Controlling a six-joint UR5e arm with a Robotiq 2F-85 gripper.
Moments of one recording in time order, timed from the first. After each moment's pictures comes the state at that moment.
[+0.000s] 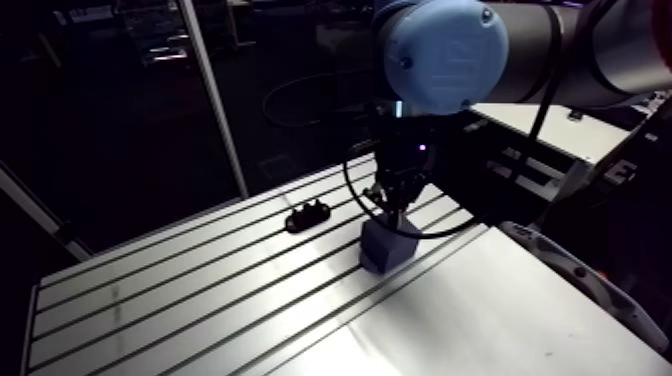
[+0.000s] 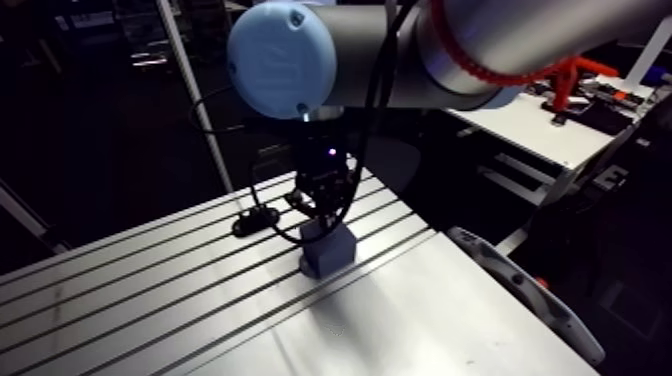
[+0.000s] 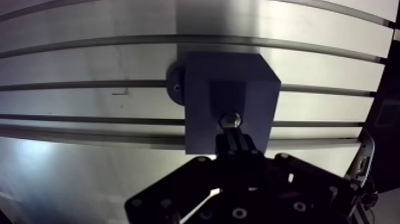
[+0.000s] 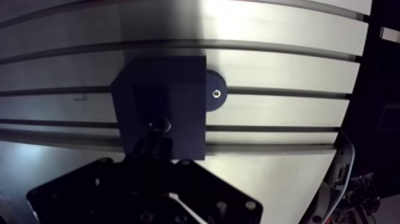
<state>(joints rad) -0.58 -1.30 1.90 -1.99 -1.66 -2.16</state>
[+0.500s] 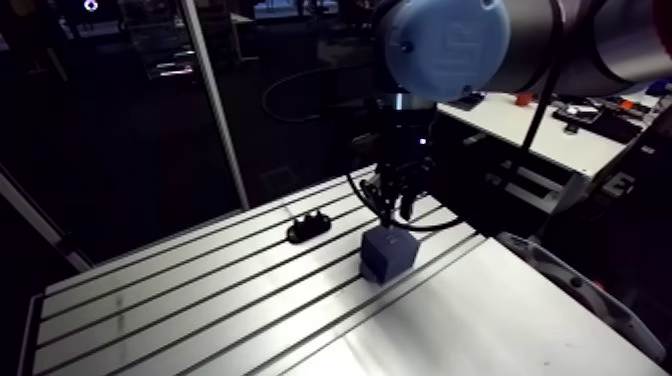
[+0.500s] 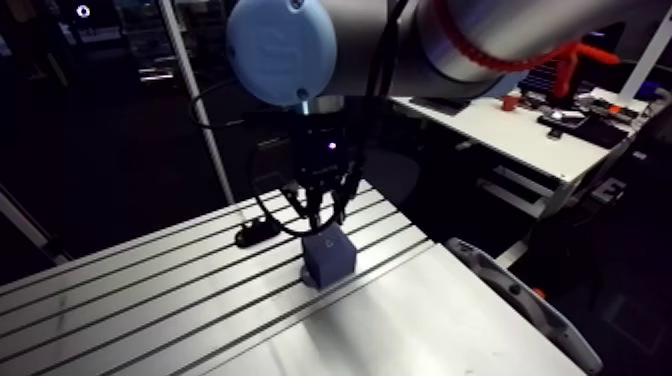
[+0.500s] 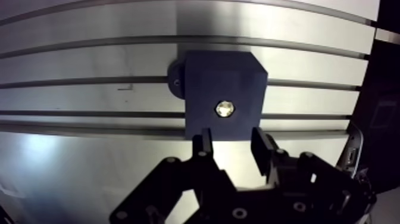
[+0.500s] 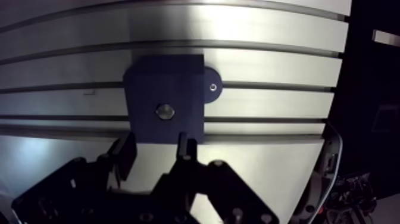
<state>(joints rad) -0.57 -1.35 1.87 -1.95 -1.65 -2.16</state>
